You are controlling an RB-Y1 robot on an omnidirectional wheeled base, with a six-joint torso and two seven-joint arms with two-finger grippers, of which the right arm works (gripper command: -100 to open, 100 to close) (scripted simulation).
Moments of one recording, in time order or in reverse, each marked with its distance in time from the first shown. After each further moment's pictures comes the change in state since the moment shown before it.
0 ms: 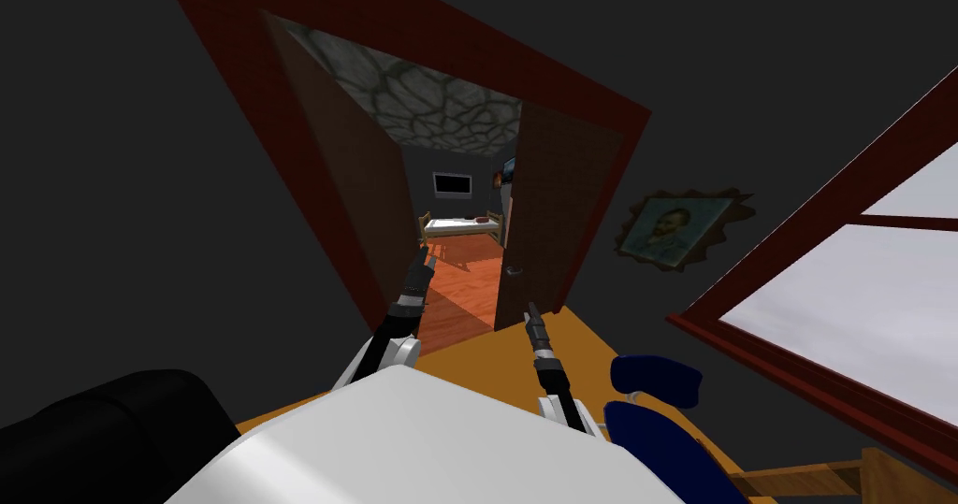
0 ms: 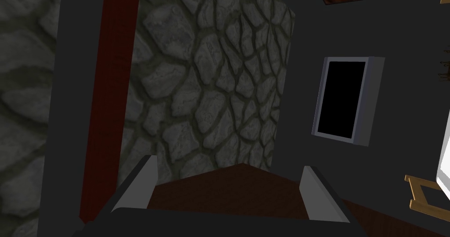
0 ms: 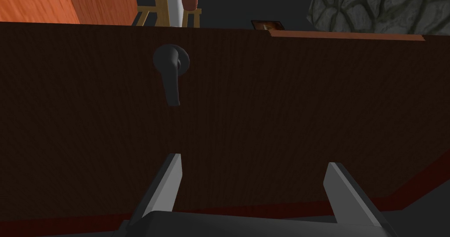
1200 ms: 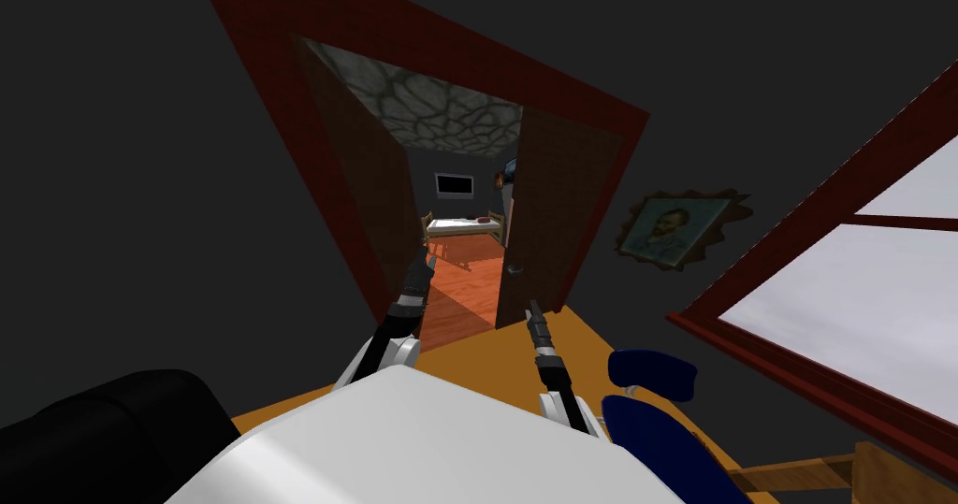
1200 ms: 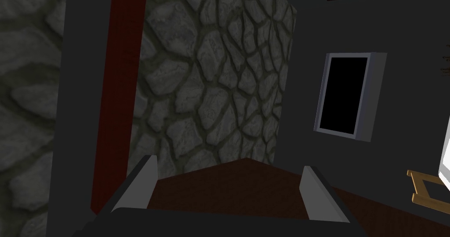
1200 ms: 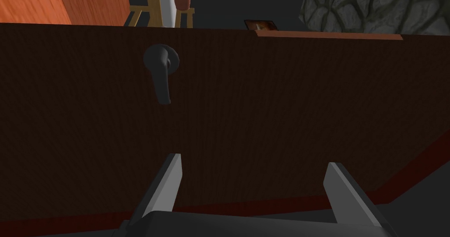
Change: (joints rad) arm 0.002 0.000 -0.013 -0.035 -0.004 0.012 0.002
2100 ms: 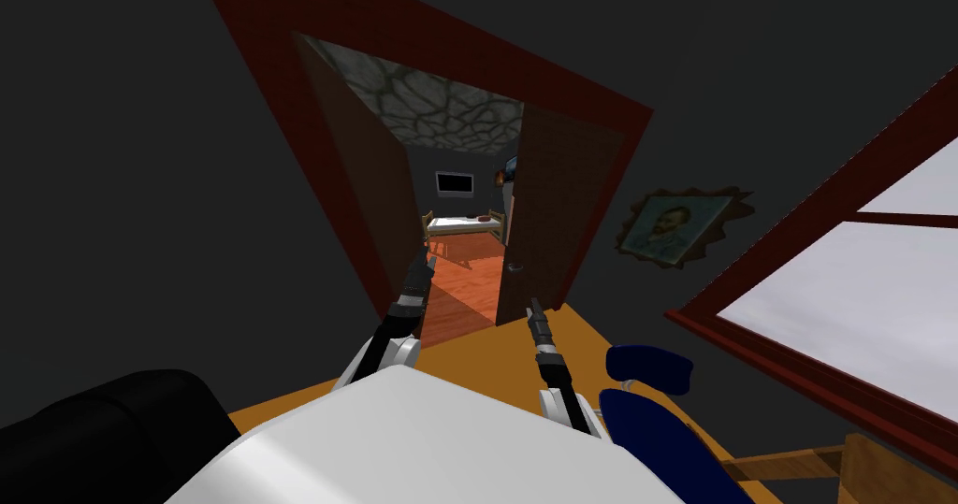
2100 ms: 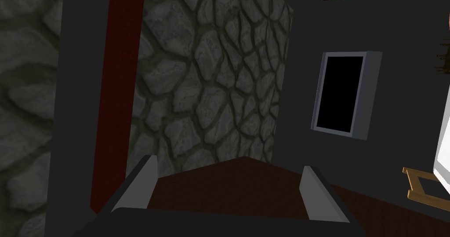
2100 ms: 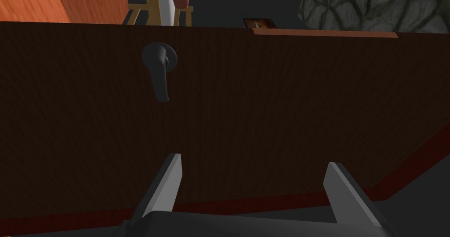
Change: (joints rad) arm -0.004 0.002 -0.010 -0.018 -0.003 0.006 0.002
